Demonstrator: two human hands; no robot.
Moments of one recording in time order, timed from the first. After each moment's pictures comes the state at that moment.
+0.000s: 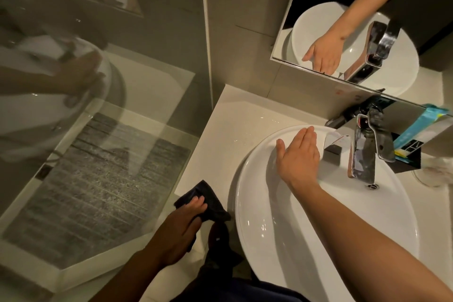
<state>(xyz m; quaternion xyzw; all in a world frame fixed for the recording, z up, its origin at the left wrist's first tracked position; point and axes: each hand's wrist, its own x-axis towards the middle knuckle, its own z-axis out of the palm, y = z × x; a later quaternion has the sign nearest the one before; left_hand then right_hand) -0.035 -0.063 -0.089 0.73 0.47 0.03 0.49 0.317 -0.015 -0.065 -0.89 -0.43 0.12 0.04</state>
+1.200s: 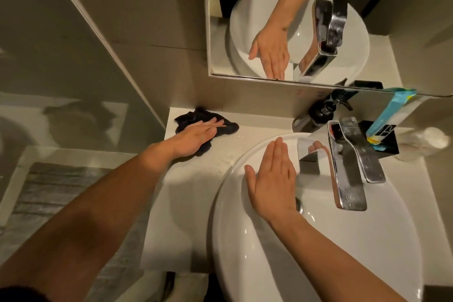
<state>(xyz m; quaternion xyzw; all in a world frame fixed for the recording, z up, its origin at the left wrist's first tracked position) 0.201 0.255 -0.136 0.83 0.26 -0.12 0.48 0.315 -0.005 -0.078 -0.91 -0.41 0.10 0.04</state>
